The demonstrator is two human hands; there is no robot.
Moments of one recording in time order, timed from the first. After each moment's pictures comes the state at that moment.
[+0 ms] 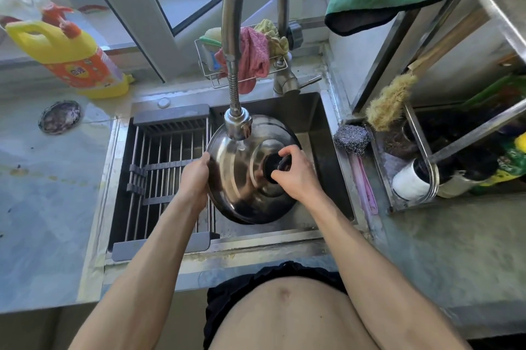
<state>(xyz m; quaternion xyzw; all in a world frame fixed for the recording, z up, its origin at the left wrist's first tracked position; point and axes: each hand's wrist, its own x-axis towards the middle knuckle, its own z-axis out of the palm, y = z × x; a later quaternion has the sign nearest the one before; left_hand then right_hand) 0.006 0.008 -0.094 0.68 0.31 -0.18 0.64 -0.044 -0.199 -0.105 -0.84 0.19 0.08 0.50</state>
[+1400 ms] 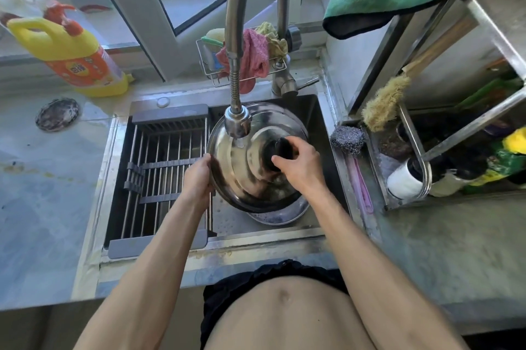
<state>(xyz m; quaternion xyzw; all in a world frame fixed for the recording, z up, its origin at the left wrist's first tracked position) -0.001 0.007 -0.102 0.67 0.32 -0.19 0.64 -0.047 -0.207 -0.079 -0.83 0.19 -0.01 0.53</state>
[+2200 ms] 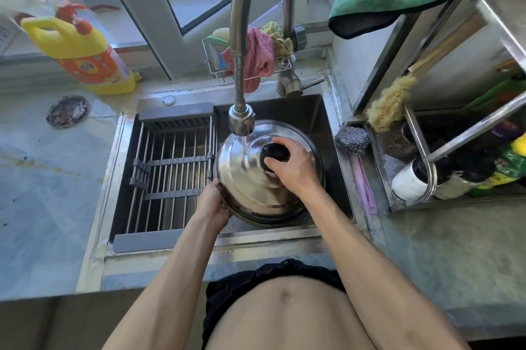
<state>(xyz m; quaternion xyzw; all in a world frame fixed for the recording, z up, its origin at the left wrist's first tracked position) -0.049 -0.017 -0.104 0.60 0.37 -0.25 0.66 -0.044 -0.193 -0.080 -0.83 0.13 0.00 0.54</state>
